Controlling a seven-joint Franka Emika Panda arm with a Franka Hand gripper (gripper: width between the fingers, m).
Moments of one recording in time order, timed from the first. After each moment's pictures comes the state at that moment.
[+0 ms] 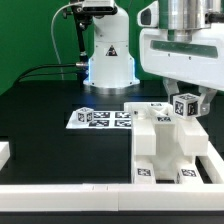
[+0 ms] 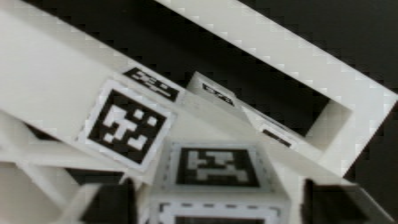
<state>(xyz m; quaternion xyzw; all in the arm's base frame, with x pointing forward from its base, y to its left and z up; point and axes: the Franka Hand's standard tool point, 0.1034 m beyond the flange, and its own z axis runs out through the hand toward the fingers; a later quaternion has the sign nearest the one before) 0.594 0.091 0.115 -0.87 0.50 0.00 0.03</state>
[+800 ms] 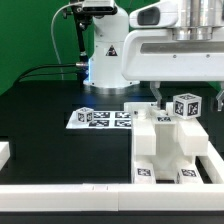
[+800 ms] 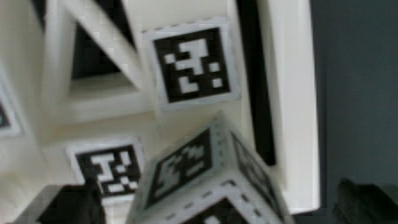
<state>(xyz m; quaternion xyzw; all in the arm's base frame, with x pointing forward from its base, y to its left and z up) 0.596 0.092 0.115 -1.00 0.05 -0.04 0.00</state>
